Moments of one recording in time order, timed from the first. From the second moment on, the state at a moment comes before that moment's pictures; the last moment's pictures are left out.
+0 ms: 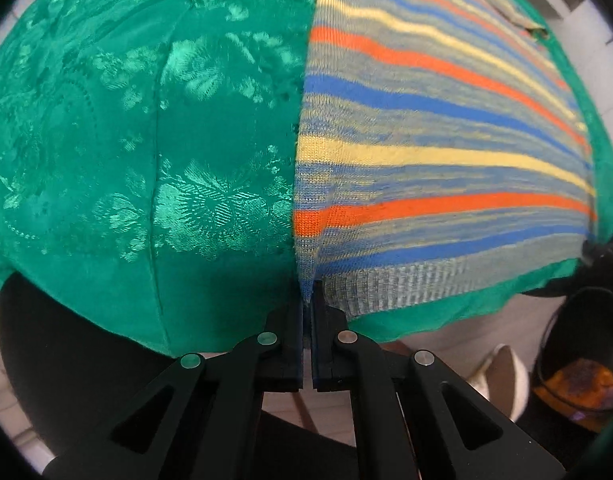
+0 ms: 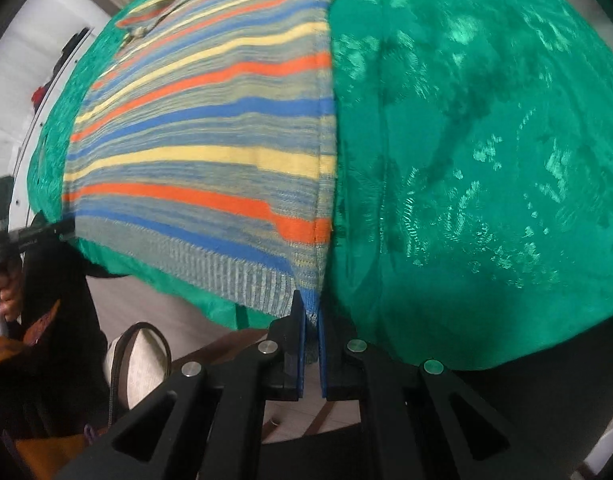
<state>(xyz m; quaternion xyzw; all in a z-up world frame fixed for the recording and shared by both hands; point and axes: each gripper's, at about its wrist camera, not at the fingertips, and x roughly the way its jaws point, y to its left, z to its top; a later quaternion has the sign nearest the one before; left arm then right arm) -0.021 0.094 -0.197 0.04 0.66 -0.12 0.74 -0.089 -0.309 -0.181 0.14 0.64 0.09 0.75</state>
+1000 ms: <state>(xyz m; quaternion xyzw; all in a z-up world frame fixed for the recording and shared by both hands) -0.005 0.080 -0.068 0.01 0.49 -0.04 0.87 0.134 -0.236 -0.070 -0.08 0.47 0.14 0.86</state>
